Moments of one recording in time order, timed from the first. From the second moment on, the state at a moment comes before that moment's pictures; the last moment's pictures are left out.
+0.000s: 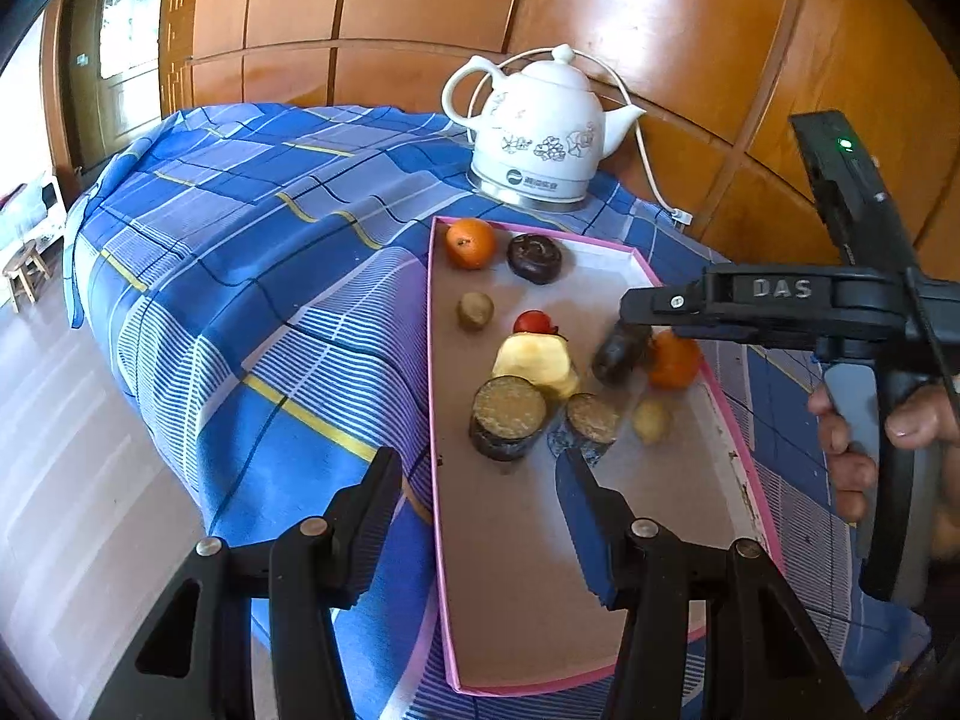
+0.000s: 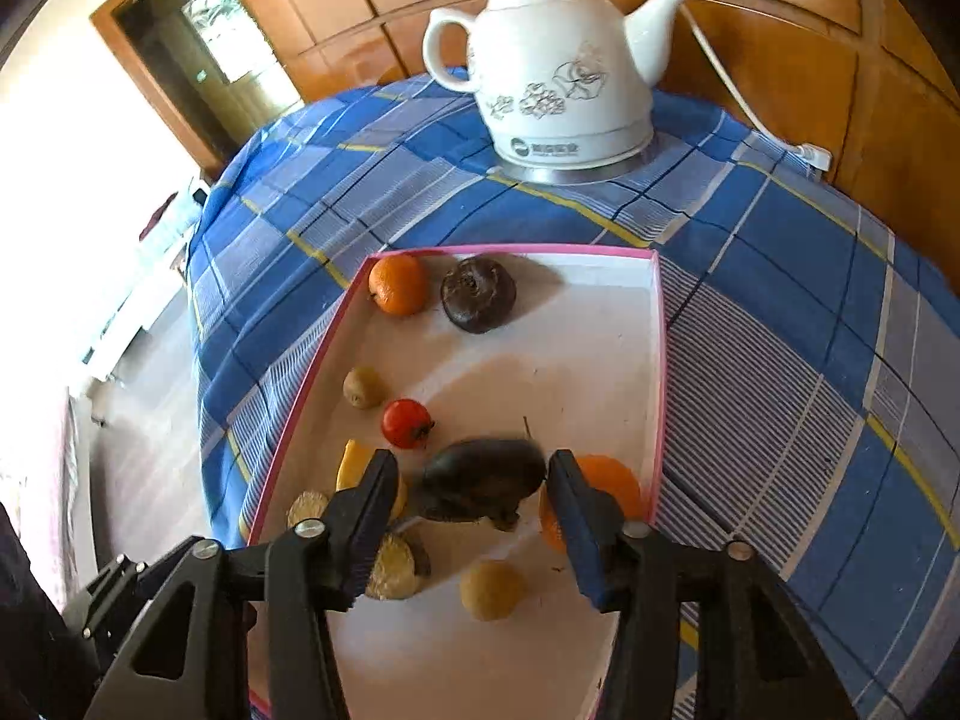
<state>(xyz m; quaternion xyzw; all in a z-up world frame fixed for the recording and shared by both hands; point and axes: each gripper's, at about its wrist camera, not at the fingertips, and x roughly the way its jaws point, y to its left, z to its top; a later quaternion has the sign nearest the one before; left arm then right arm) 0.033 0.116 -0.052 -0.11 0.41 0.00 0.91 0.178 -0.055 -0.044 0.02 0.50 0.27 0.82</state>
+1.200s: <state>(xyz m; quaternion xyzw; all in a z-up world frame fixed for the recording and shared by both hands) 0.010 0.087 -0.030 -0.08 0.37 0.01 0.93 0.062 -0.103 -0.038 -0.01 0.44 0.19 0.88</state>
